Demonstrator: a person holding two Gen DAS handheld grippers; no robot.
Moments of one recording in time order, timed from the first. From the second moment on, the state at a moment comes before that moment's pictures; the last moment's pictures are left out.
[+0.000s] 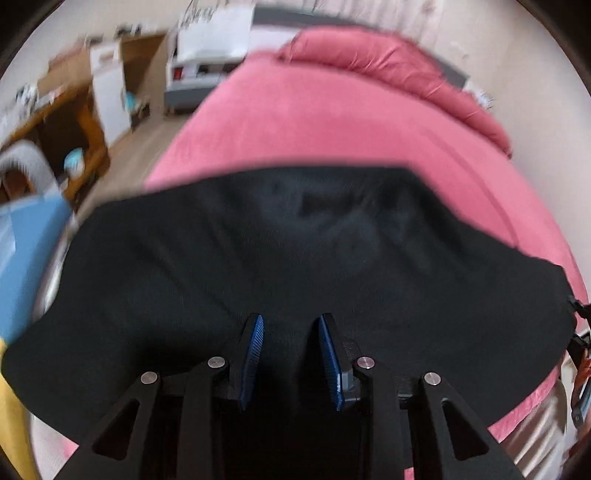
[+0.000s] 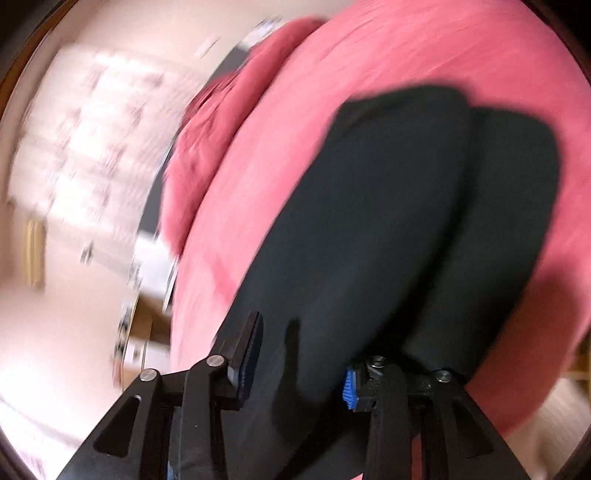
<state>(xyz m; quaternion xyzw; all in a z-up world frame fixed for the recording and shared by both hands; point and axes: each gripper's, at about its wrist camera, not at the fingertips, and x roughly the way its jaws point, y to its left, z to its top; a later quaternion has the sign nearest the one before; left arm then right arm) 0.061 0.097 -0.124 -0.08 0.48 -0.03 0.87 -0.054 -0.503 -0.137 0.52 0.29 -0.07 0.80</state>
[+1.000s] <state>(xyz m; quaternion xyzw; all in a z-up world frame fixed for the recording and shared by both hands) 0.061 0.077 -0.109 -0.08 0.45 -0.08 0.89 -0.125 -0.474 -0.064 0.33 0.25 -0.20 0.89</state>
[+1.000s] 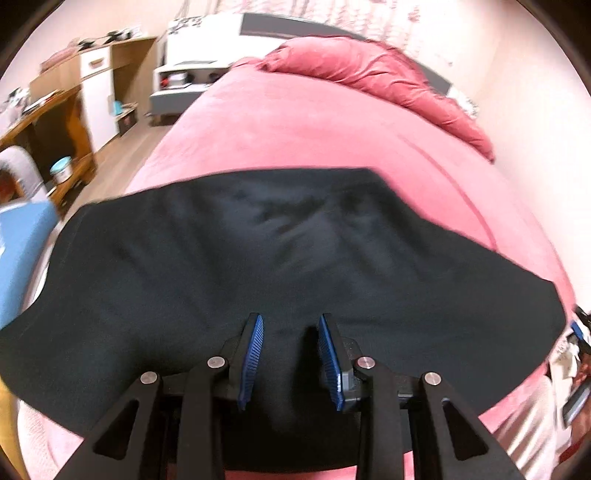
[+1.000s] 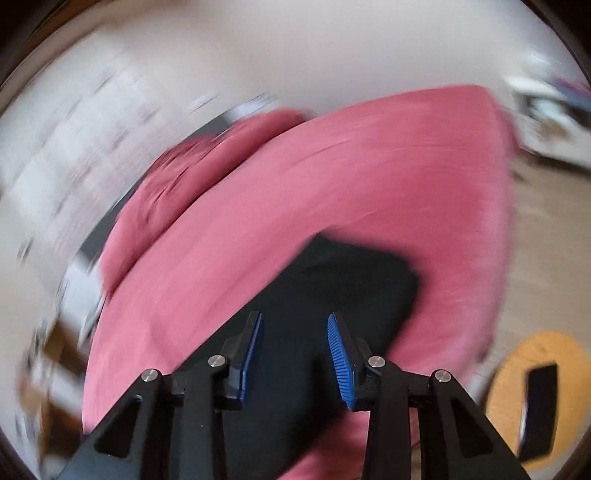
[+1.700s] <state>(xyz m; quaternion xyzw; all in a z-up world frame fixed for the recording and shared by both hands) 0.190 -0.036 -0.125 0.11 0.45 -0.14 0.87 -0.035 -0.357 -0.122 0.27 0.37 -0.01 0.89</state>
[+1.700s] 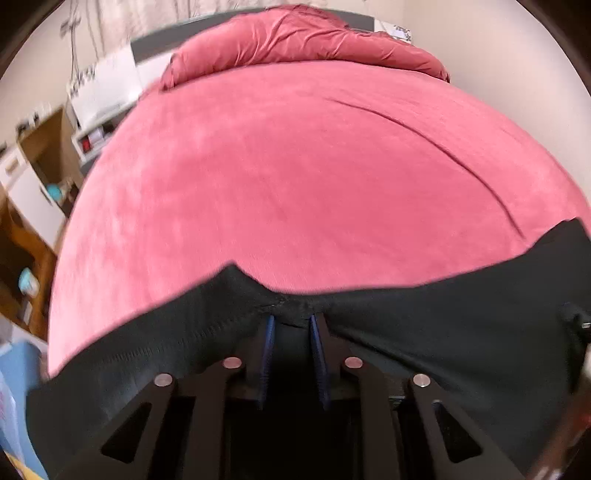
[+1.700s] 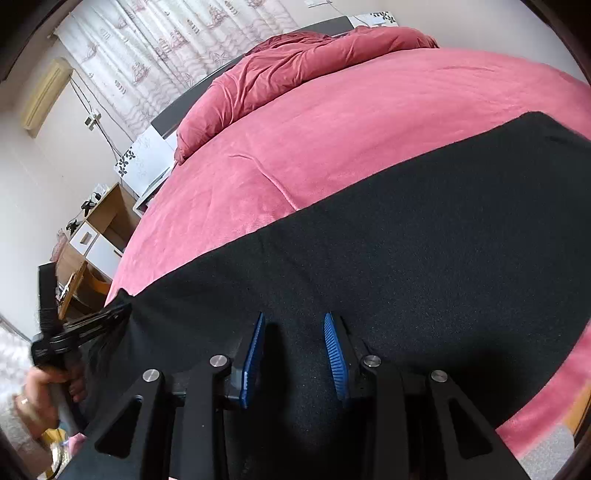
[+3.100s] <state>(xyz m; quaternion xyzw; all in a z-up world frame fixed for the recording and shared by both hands) 0.040 0.045 -0.132 0.01 0.45 -0.08 0.89 -0.154 -0.555 -0.125 0.47 0.24 -0.20 0.82</state>
